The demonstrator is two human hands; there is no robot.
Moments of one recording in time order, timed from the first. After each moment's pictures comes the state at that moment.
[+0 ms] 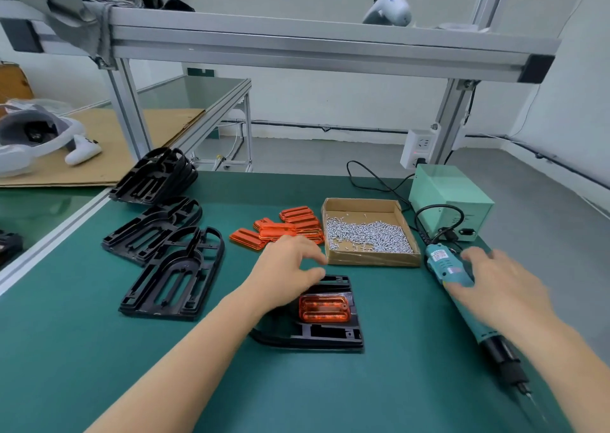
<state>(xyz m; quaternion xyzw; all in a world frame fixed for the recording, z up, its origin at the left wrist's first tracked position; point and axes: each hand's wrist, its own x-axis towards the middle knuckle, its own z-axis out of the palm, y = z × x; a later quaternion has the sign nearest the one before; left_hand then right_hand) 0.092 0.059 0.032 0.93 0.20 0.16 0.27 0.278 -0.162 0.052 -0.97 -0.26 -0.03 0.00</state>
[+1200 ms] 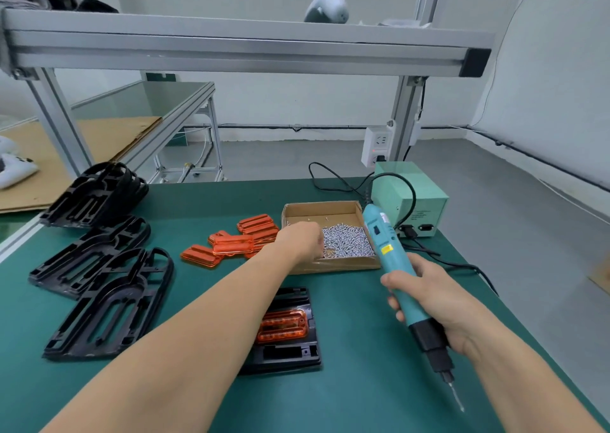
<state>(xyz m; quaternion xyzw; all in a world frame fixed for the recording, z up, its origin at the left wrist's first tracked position) 0.237 0.070 0.025 0.96 0.22 -0.02 0.15 0.270 -0.157 0.044 -0.71 -0.19 0.34 0.59</state>
